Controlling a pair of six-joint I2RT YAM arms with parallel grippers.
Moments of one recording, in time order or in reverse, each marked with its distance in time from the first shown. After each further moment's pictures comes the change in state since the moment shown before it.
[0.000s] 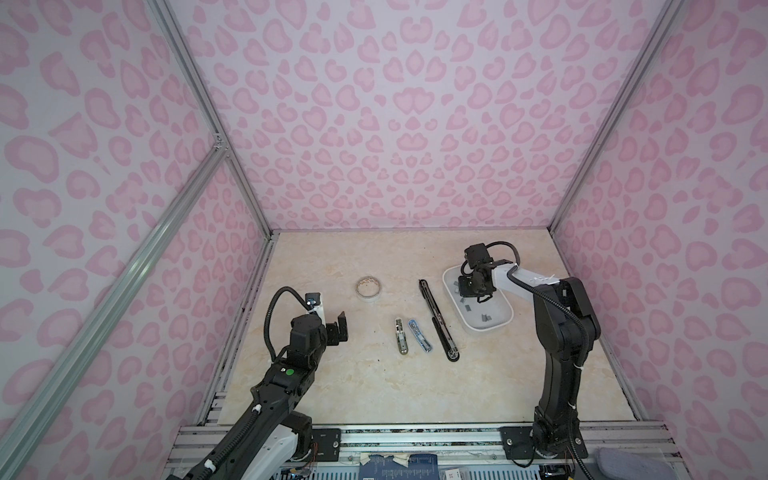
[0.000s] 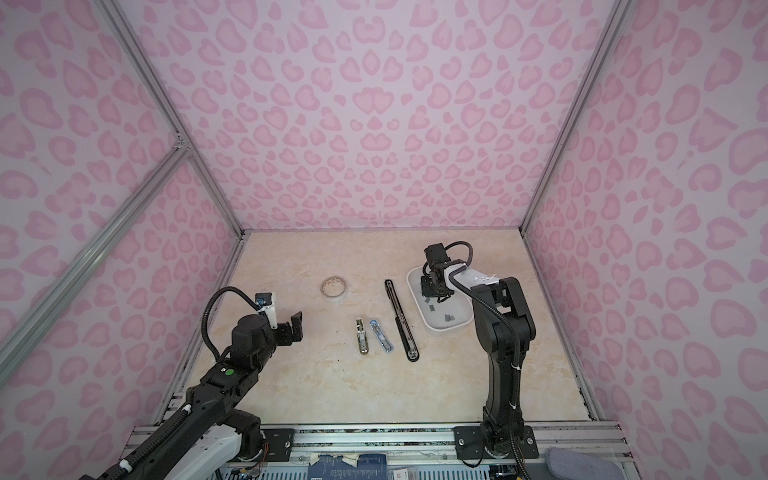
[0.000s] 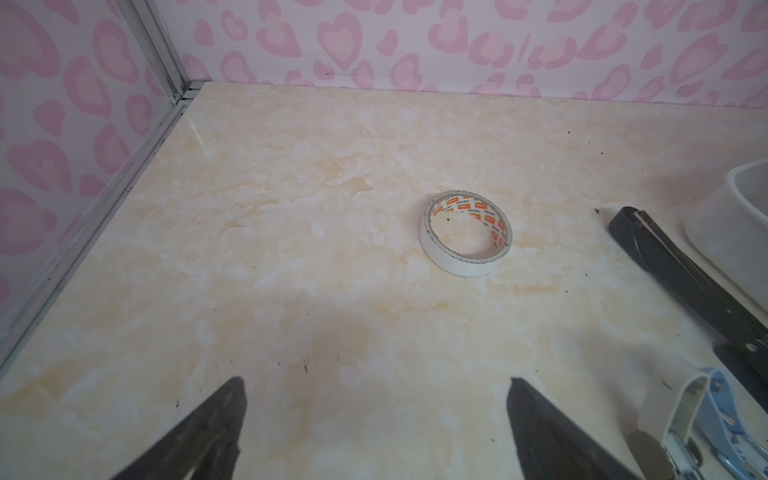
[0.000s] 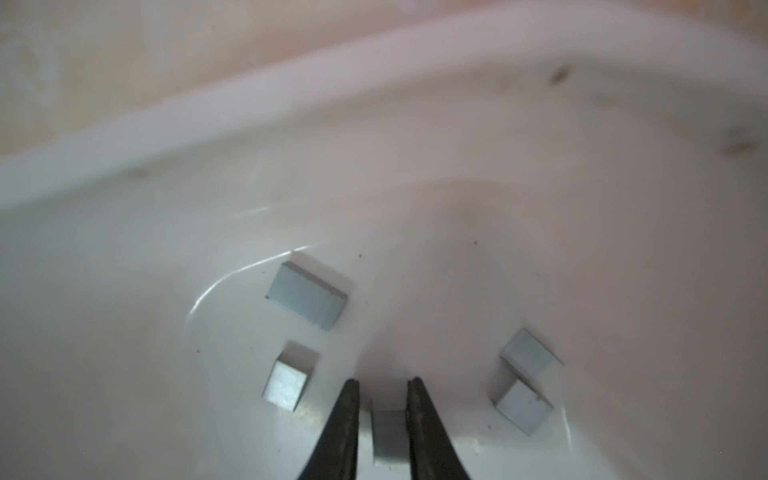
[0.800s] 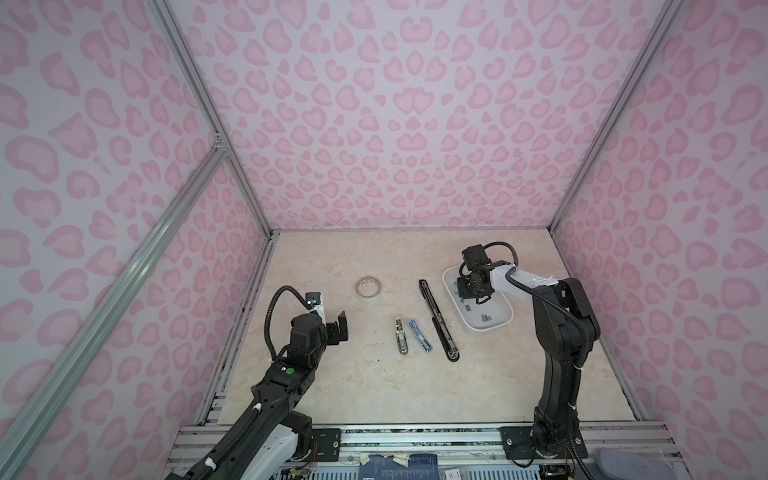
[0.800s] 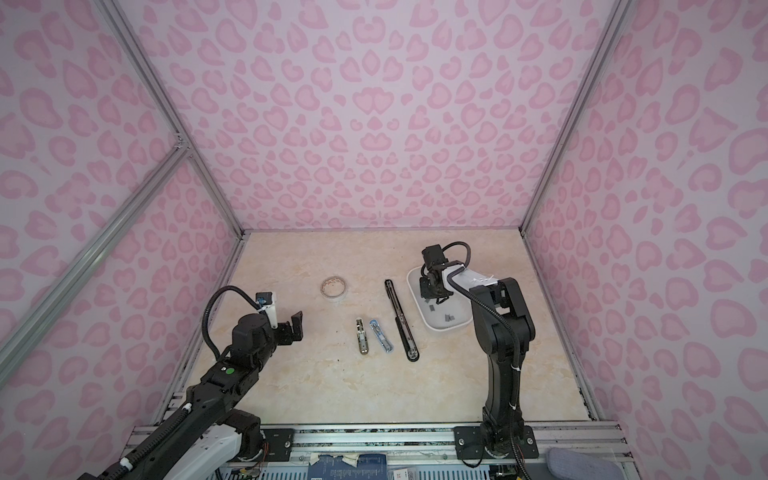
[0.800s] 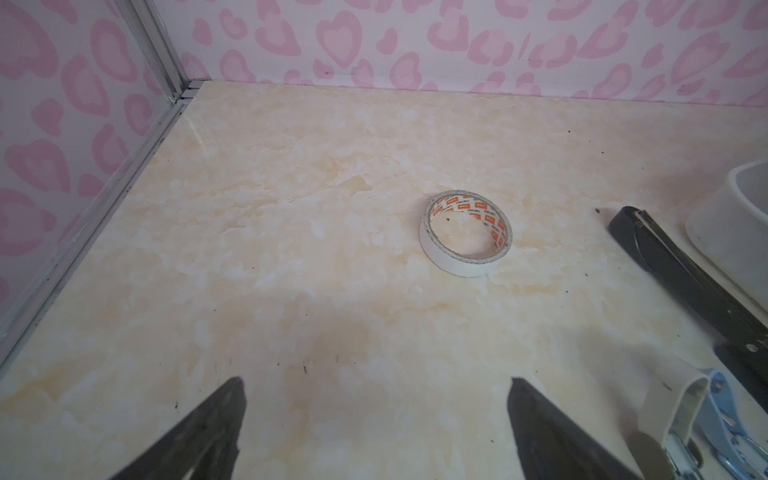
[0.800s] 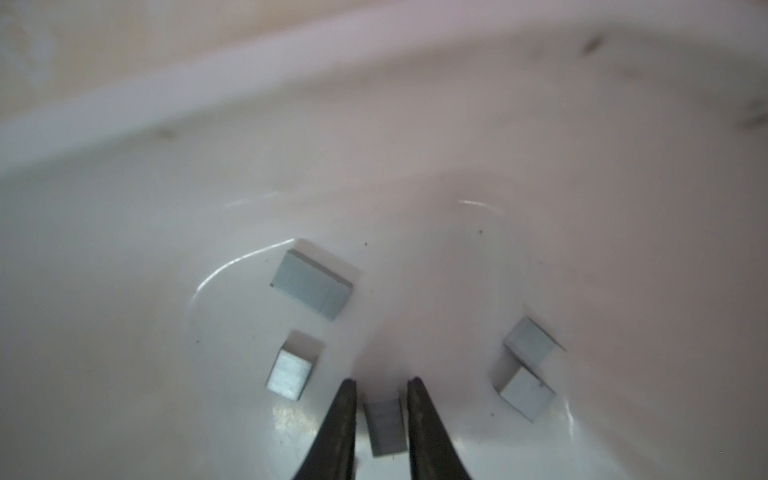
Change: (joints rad) left arm 0.000 0.009 0.005 0.000 0.001 0.000; right arm 0.014 -0.008 -0.015 -0.002 0.045 -0.004
